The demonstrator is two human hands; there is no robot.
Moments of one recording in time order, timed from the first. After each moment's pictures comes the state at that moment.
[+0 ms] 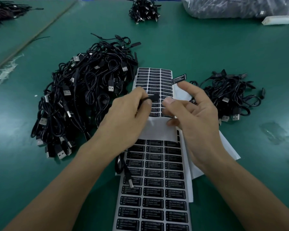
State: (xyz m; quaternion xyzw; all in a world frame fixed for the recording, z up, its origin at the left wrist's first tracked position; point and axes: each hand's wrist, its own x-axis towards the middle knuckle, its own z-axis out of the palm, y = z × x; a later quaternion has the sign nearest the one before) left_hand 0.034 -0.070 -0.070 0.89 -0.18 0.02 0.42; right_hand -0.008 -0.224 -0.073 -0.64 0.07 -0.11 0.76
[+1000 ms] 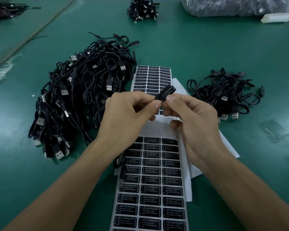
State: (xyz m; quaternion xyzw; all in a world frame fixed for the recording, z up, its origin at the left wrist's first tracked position) left_hand 0.033 -0.077 -0.073 0.80 -0.18 0.04 0.57; right_hand -0.005 -0.225 -0.073 -0.61 0.12 -0.09 0.78
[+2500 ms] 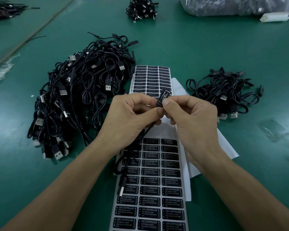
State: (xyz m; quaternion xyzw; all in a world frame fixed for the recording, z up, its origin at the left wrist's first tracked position) left_hand 0.034 -0.077 -0.079 0.73 -0.16 -0.07 0.66; right_hand -0.004 -0.223 -0.079 -0.68 0.06 -0.16 0.71
